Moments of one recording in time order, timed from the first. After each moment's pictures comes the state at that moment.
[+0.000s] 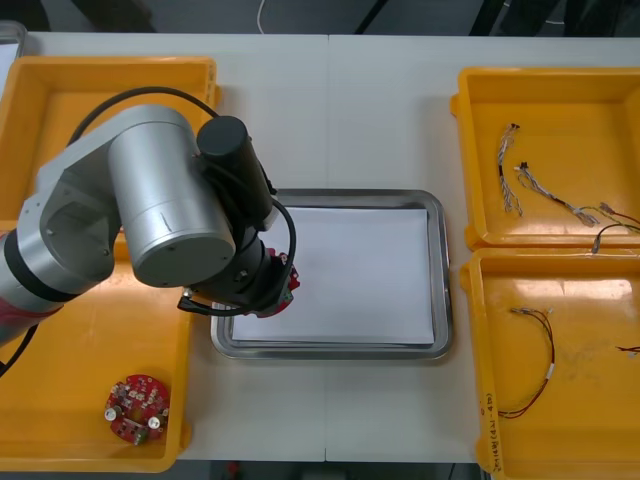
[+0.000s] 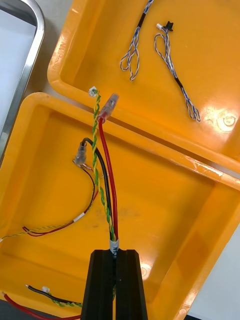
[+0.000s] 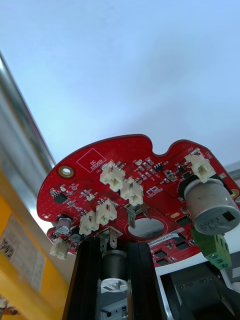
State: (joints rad) right arm -0.06 -0.94 -0.49 -2.53 -1.13 1.92 1.41; left arm -0.73 0.64 -0.69 -2.08 0.82 1.81 -0.69
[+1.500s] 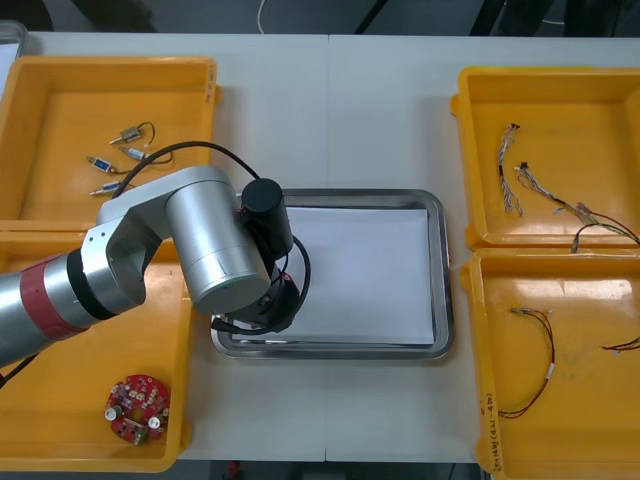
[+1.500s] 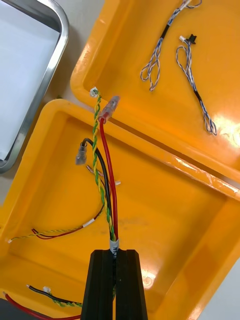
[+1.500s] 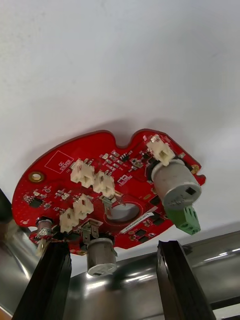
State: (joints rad) right arm -0.12 -0.94 -0.43 -2.53 -1.14 1.92 1.41; left arm -0.75 0.63 -0.89 -1.88 0.74 1.60 -0.69
